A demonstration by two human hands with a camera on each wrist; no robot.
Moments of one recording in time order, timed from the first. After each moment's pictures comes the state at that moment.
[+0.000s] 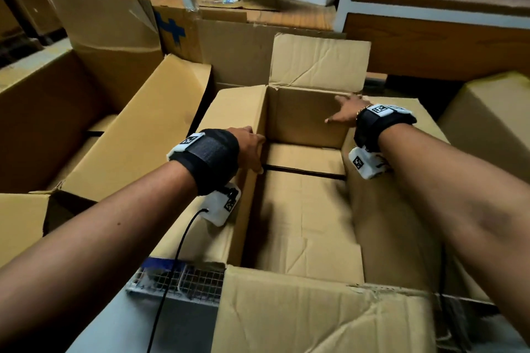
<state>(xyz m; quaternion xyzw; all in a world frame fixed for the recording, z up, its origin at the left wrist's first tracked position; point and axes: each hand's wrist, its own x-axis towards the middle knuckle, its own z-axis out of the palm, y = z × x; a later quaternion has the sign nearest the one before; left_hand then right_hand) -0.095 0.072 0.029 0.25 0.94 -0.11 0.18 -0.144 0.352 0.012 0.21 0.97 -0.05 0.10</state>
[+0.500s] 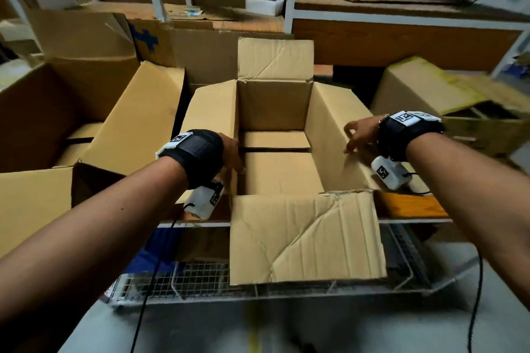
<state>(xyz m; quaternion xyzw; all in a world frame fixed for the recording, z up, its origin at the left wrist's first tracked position) 0.020 0.032 0.037 0.25 0.94 -0.15 0.17 0.082 0.342 0.036 0.26 0.94 -0.04 0.21</state>
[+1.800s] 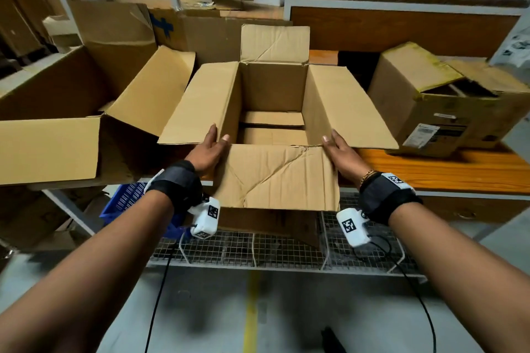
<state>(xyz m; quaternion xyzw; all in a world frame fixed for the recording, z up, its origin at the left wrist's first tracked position) 0.120 -0.027 -0.052 0.12 0.88 0.43 0.15 0.247 0.278 -0.052 0.19 0.84 -0.50 -0.05</state>
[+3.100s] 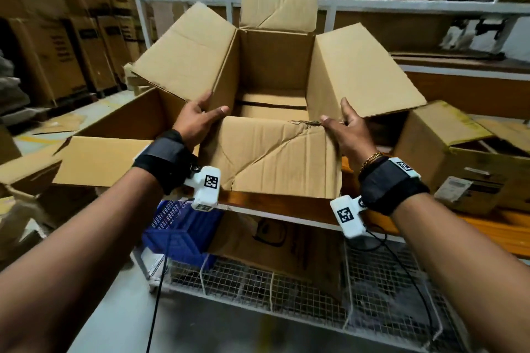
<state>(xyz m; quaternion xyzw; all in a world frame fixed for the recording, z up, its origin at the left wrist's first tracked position) 0.152 -0.108 0.103 0.12 0.79 0.60 -0.09 0.225 0.200 0.084 0.04 0.77 -0.60 -0.23</state>
